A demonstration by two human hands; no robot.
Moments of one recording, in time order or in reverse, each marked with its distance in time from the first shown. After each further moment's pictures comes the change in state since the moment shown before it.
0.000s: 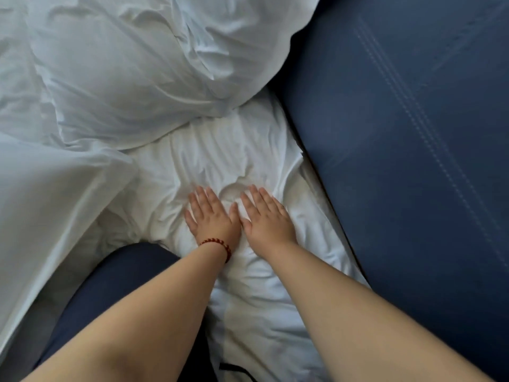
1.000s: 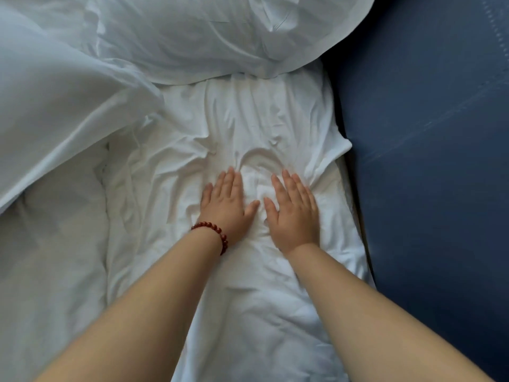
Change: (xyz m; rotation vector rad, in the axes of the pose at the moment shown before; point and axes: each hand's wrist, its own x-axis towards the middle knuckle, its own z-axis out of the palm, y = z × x) left_hand -0.038 -0.030 -0.004 0.014 -0.102 0.175; right_hand -0.017 0.022 0.039 0.083 0.369 -0.105
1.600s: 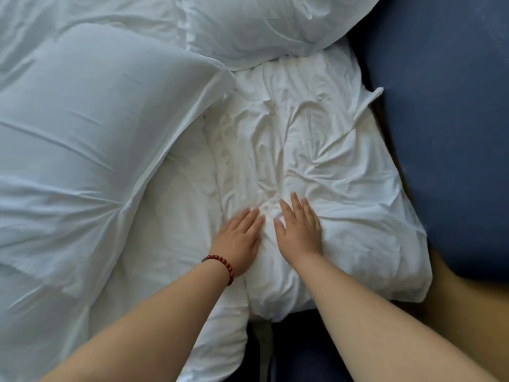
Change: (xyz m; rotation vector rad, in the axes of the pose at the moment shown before) left_hand -0.228 -0.143 0.018 0.197 -0.066 0.298; right_hand -0.192 -0.161 -0.015 0.064 -0.319 0.222
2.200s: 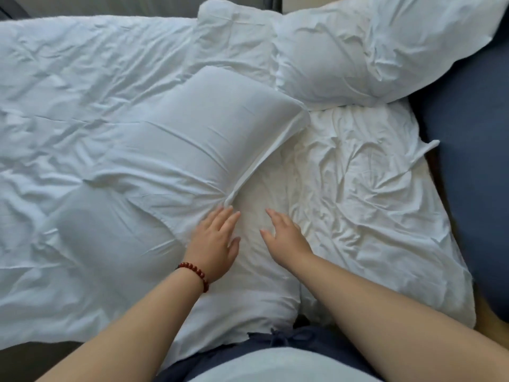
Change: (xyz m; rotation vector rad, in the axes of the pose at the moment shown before) left_hand -0.164 -0.106 -0.093 0.031 0.421 -0.182; right_hand -0.059 -0.176 -0.031 0.245 -0.251 -0.250
